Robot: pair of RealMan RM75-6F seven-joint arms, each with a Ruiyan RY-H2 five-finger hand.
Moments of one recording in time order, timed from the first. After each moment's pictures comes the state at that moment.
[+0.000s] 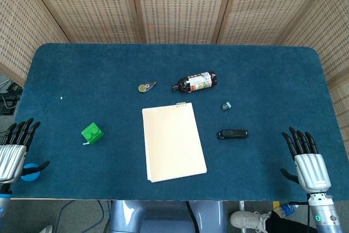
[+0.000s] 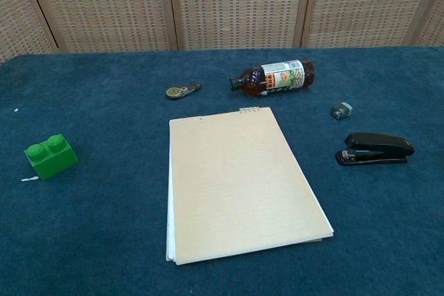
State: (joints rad) left arm -0.11 -1.15 -0.03 -1.61 1.51 1.46 0.14; right arm 0.09 -1.26 0.03 -1.50 -1.58 1.51 -0.13
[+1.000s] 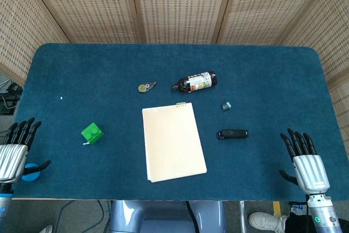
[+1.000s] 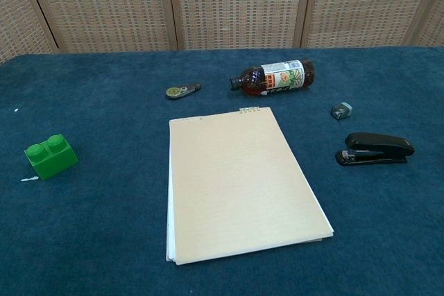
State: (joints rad) left arm -0.11 -1.16 -0.03 -1.61 1.51 1.47 0.15; right arm 0.09 -1.25 0.03 -1.51 -1.59 1.51 -0.12
